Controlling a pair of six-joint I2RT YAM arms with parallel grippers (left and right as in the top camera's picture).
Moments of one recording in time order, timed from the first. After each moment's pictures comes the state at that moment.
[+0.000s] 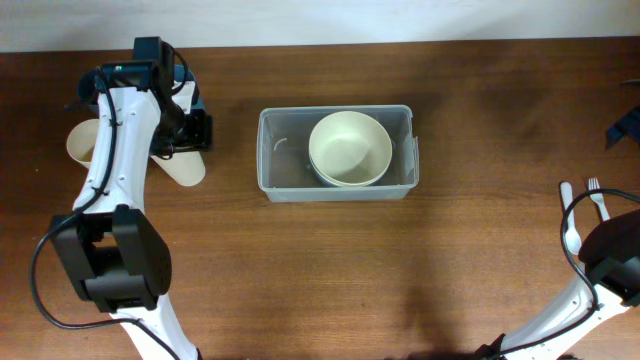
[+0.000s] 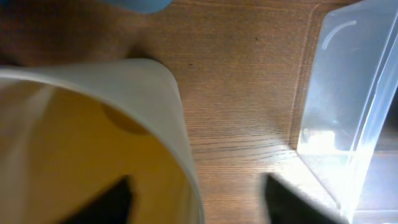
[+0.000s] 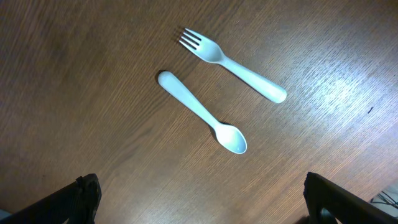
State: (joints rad) left arm 0.04 2.04 1.90 -1.29 0.06 0.00; right arm -0.65 2.19 2.37 -1.66 0.04 0.29
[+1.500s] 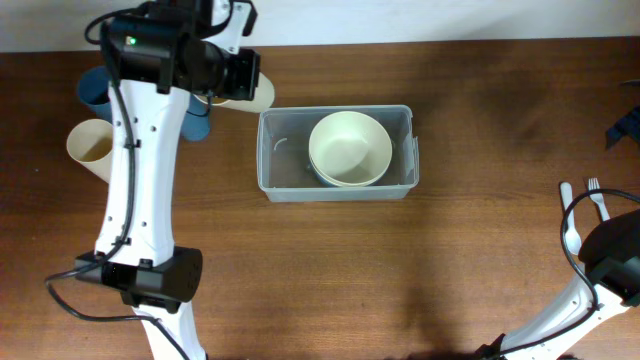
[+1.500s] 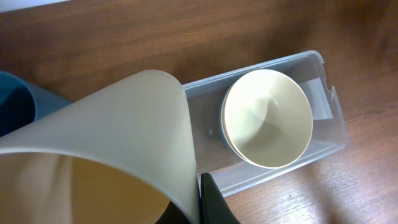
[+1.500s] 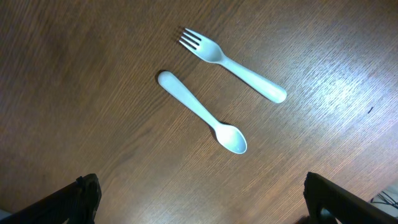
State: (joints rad) left arm -0.21 2.05 2.56 -1.53 0.19 0.00; right arm -0.65 2.19 2.37 -1.66 0.05 0.29
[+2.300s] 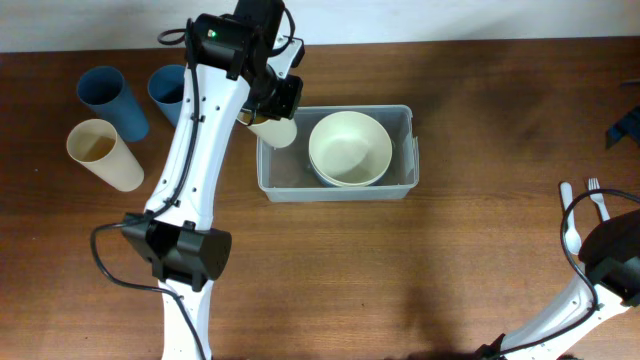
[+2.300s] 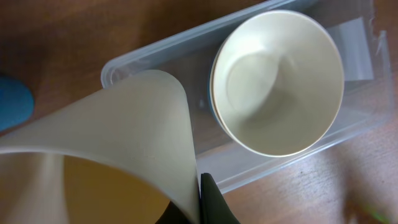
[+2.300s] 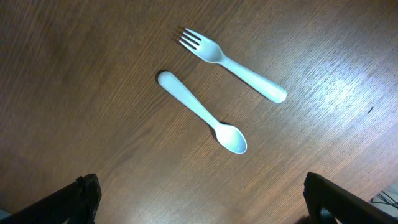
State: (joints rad) left arm -0.33 2.23 2.57 -1.59 0.14 0.00; right arm -0.65 2.19 2.37 -1.66 0.05 0.29
